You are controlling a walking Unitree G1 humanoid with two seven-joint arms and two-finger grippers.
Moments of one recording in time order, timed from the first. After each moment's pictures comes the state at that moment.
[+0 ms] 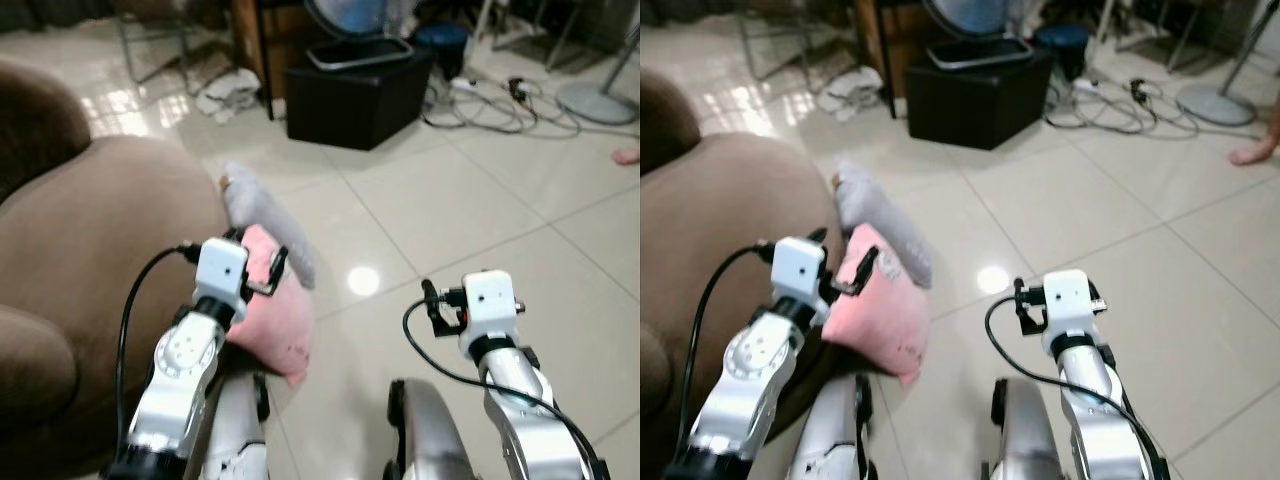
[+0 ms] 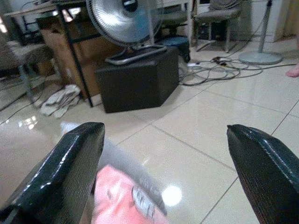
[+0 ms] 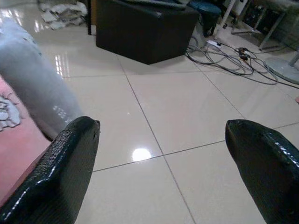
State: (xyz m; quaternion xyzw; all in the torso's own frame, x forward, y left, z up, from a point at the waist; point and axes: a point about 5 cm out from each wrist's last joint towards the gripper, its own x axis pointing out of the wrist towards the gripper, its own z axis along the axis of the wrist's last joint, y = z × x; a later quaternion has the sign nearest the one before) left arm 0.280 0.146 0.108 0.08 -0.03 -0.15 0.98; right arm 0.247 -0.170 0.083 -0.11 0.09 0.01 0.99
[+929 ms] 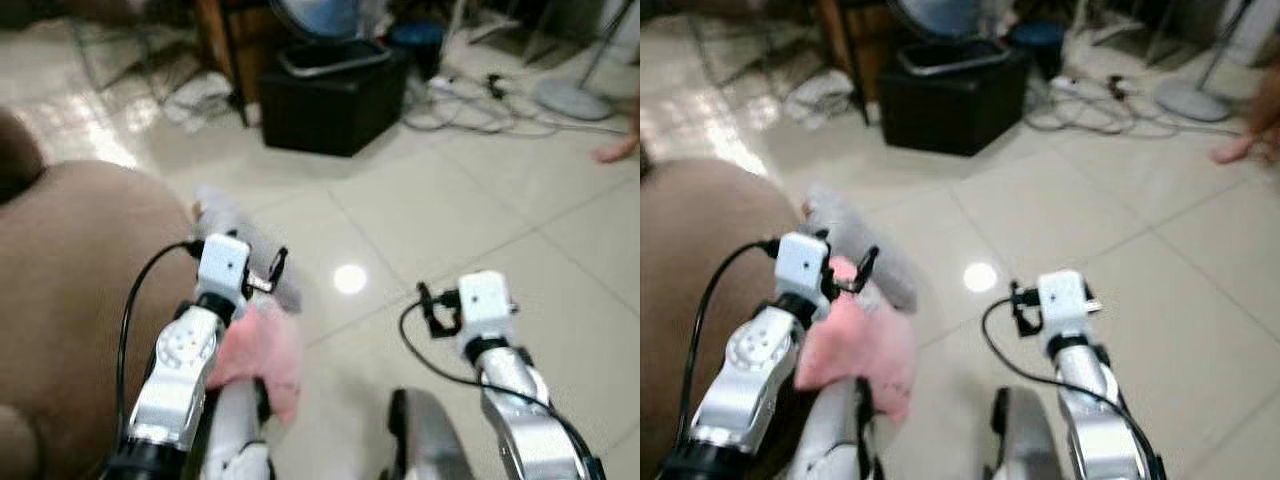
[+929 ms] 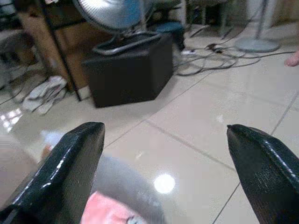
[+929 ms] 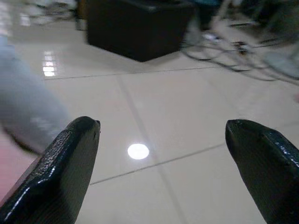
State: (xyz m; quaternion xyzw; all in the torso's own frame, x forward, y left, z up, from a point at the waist) left arm 0.285 0.151 0.101 0.08 0.01 -0.14 0.99; right arm 0.248 -0.165 0.078 -0.10 0.10 0.04 0.99
